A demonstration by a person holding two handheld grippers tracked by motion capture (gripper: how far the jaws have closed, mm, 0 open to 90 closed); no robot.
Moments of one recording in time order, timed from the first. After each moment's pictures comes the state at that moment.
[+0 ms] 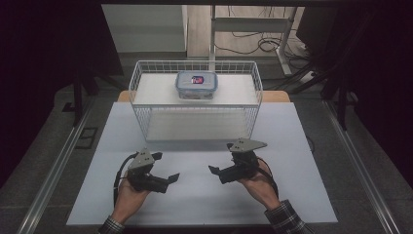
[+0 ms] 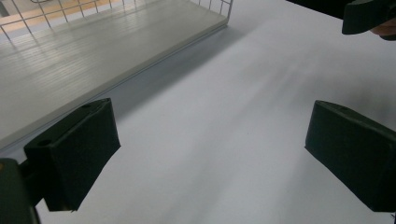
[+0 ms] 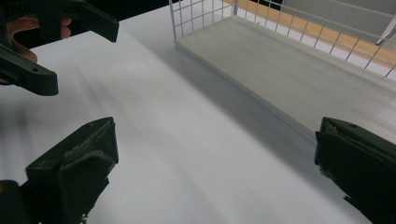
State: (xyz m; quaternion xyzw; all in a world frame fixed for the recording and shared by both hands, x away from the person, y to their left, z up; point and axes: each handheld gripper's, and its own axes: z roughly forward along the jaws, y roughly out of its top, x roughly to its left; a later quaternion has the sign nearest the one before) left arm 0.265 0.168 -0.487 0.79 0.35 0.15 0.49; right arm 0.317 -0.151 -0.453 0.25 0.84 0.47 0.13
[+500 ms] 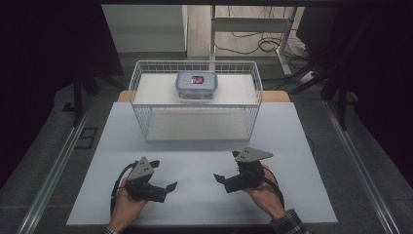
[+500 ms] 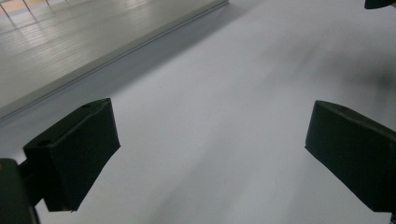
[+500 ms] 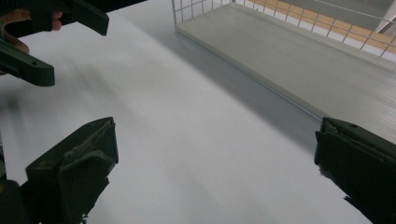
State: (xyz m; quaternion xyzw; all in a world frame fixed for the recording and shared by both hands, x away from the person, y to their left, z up) left arm 0.245 0.170 -0.501 0.80 0.35 0.16 0.47; right arm 0.298 -0.167 -0.463 0.26 0.84 0.46 0.14
